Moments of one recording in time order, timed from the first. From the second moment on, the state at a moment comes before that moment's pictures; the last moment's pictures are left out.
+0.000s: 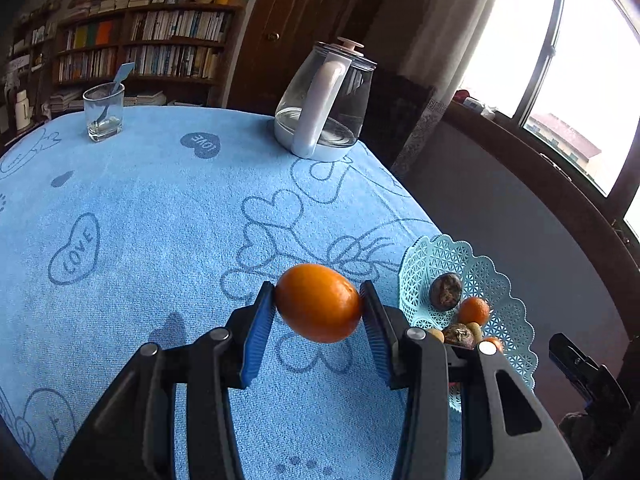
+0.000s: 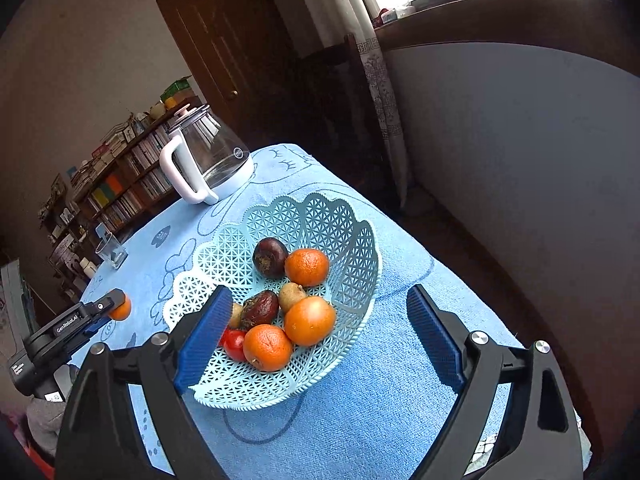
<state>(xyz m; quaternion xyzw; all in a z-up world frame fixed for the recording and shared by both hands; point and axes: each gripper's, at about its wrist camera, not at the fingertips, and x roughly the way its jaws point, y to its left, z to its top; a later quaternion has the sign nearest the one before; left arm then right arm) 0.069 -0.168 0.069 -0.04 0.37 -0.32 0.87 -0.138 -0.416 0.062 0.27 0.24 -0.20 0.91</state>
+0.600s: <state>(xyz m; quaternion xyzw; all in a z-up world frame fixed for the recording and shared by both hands) 0.045 -0.280 0.064 0.04 0.37 -0.37 0.85 -0.150 -0.439 0.065 0.29 0.23 -0.22 0.90</state>
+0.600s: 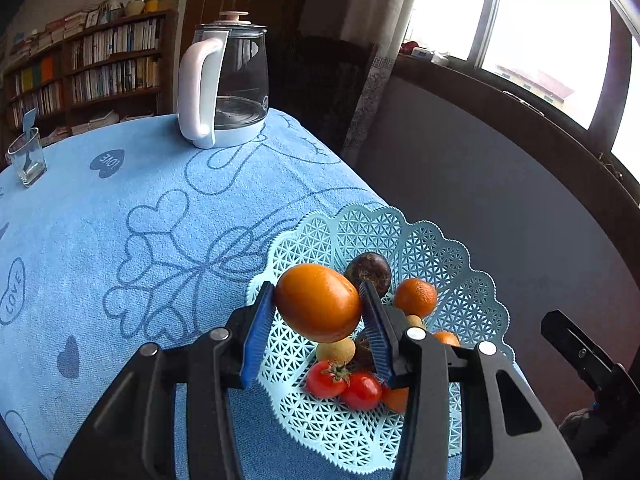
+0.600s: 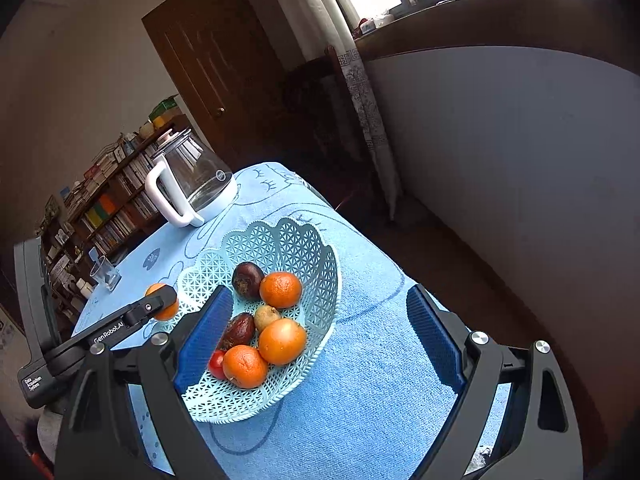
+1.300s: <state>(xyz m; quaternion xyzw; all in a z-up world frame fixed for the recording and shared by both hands) 0.053 -0.307 0.056 0.05 0.41 -0.36 0.83 -0.158 -0.445 0.075 0.30 0.22 -0.22 0.90</state>
